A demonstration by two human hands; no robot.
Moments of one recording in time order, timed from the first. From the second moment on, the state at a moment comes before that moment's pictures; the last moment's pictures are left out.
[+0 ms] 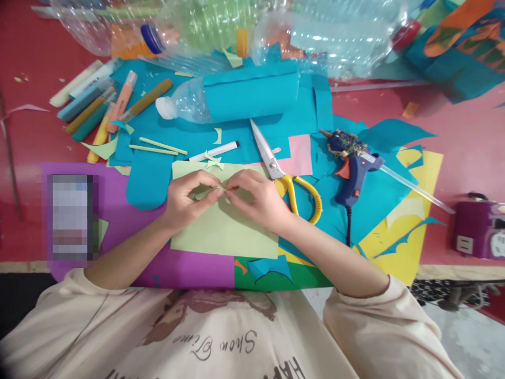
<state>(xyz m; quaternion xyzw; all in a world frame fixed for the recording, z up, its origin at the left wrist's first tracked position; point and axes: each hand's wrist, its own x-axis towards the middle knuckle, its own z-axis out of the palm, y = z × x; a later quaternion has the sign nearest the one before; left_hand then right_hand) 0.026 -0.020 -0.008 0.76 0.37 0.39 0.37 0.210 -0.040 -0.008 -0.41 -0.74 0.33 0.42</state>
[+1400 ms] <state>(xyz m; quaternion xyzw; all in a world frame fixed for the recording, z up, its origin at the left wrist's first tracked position) 0.028 -0.020 -0.007 0.68 0.41 0.39 0.47 0.211 -0.039 -0.005 -0.45 -0.71 0.35 0.41</state>
